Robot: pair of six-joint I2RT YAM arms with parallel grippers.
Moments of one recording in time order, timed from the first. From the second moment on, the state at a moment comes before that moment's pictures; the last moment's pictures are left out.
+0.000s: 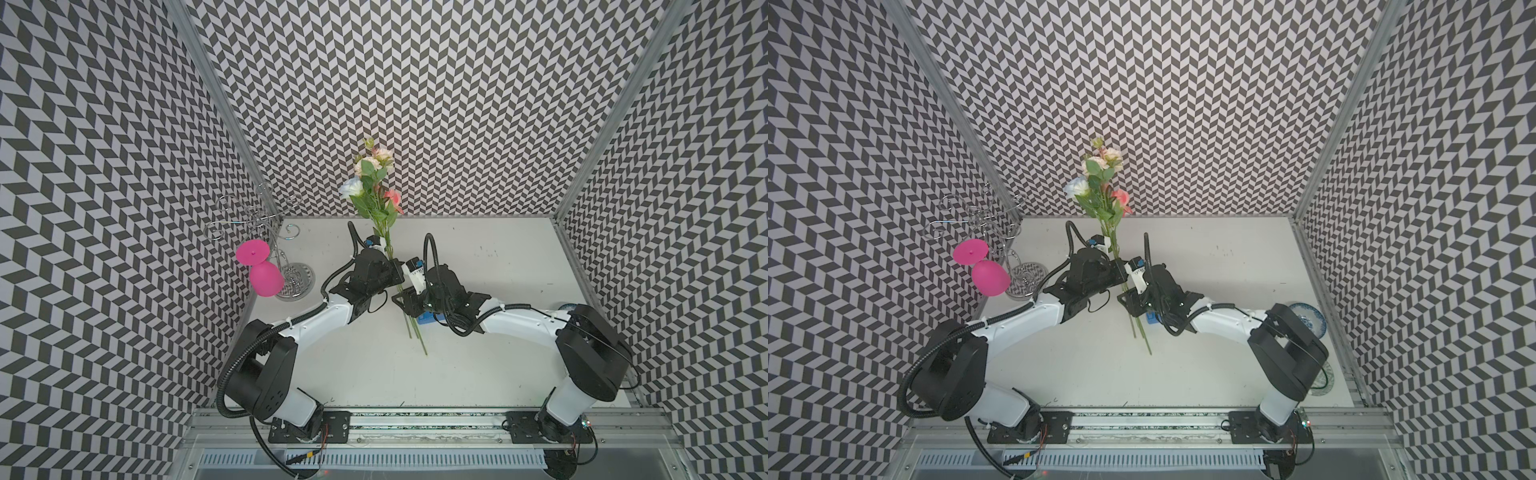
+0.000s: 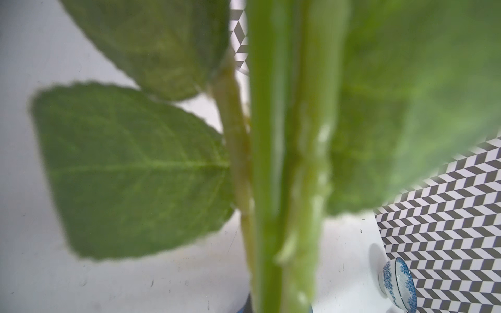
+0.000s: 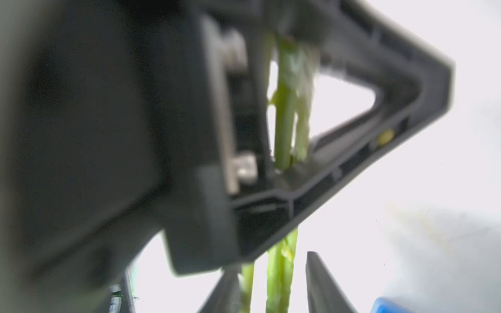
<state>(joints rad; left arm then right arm) -0.51 1.50 0.90 0.16 0.10 -0.72 0.83 1.68 1.01 0.14 -0.21 0.37</state>
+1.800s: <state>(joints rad) -0.25 1.16 0.99 -0.26 0.02 -0.30 0.24 1.10 0.77 0.11 -0.14 0.32</state>
